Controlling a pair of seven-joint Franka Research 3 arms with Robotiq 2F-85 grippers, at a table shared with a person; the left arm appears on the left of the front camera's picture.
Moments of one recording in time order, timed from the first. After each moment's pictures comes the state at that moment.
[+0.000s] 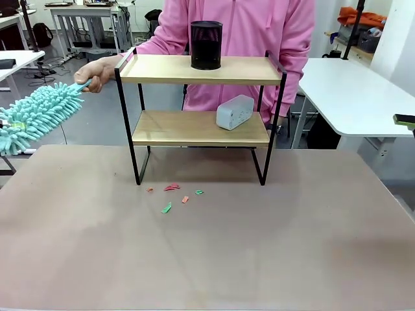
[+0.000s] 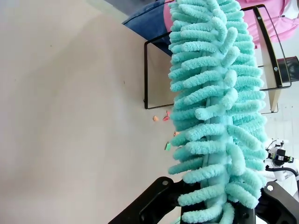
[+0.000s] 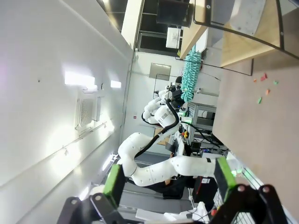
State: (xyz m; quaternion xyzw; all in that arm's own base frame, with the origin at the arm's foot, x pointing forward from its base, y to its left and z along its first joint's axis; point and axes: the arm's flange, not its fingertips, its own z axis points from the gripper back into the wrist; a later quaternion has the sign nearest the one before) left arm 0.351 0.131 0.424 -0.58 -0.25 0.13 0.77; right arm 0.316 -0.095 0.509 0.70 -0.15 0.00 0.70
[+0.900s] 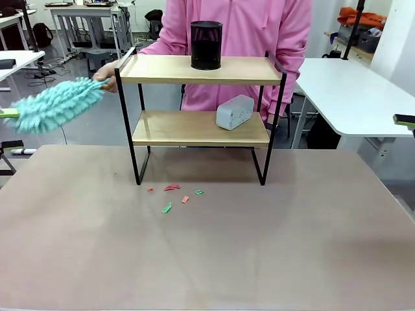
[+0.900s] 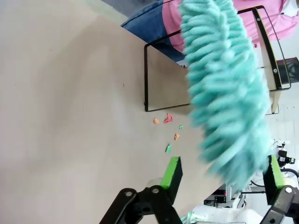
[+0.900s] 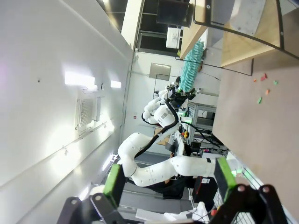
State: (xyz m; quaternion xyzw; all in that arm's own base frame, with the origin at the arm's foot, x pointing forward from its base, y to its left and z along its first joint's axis) left arm 0.354 0.129 0.429 -0.57 -0.26 0.13 0.77; right arm 0.316 -0.095 0.509 0.70 -0.15 0.00 0.70
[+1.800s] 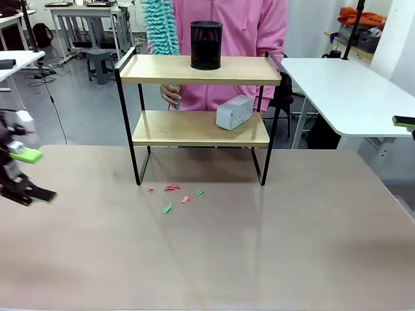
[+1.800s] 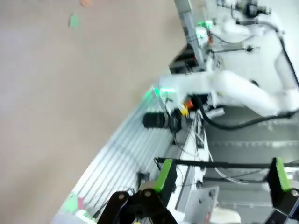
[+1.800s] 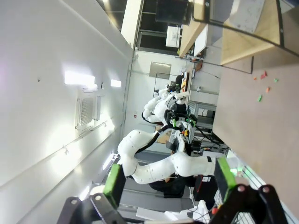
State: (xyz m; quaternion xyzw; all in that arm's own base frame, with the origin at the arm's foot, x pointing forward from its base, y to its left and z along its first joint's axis) left arm 0.306 -0.004 0.421 -0.65 0.06 -0.14 0.74; right arm 0.312 -0.091 0.504 0.70 -0.14 0.00 0.70
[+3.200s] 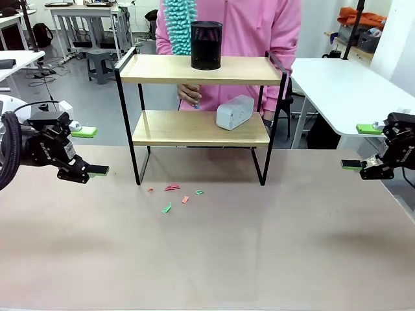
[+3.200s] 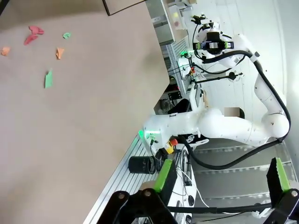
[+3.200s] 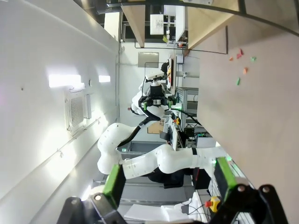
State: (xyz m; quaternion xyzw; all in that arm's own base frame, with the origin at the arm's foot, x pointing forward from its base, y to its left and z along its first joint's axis) left arm 0.354 -0.058 0.410 -0.70 -0.01 -0.10 0.71; right arm 0.341 -0.040 0.410 0.69 -0.08 -0.02 0.72
